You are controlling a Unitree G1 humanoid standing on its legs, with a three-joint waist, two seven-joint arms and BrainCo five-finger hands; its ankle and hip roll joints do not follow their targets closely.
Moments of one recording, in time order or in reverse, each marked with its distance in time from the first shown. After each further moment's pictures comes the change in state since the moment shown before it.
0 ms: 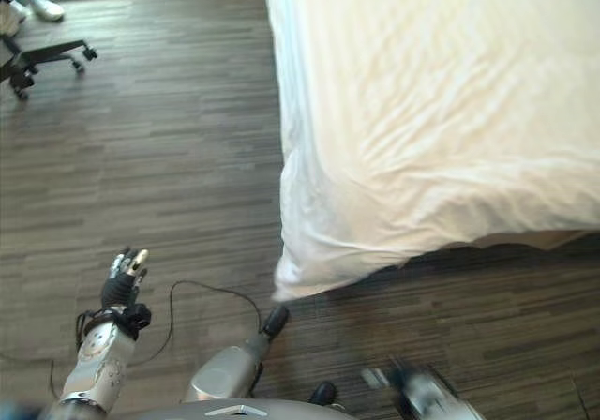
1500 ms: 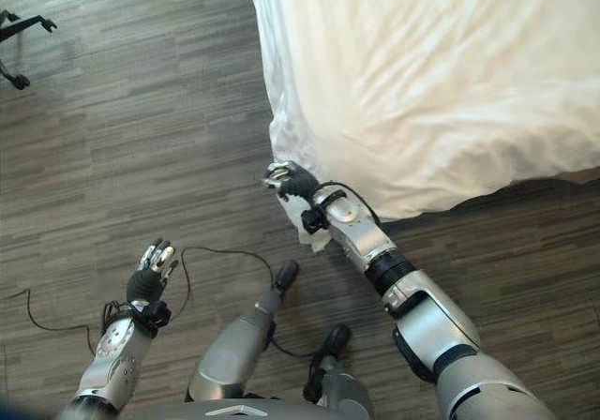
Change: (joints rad) left arm -0.038 -0.019 -0.145 -0.023 -0.042 -0.017 -0.069; right arm -0.839 0.119 0.397 -0.746 0.645 -0.112 0.109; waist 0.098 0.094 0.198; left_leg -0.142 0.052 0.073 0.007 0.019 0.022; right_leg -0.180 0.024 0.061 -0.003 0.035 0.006
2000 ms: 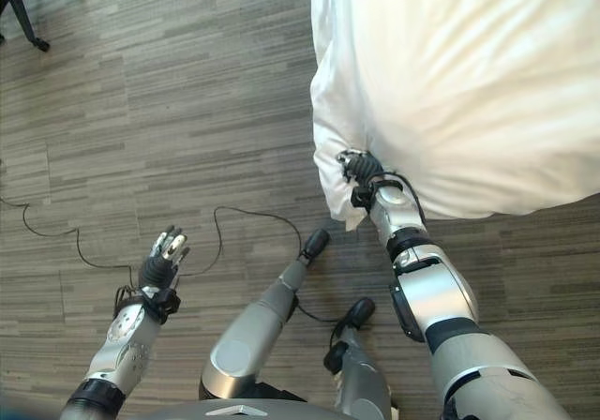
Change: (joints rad) left arm -0.053 0.011 -0.096 -0.005 -0.034 -0.007 0.026; right arm -0.135 0.022 -0.361 0.502 0.059 -0.040 -0.025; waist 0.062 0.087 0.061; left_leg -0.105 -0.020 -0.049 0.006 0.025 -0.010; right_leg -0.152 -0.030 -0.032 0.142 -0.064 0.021
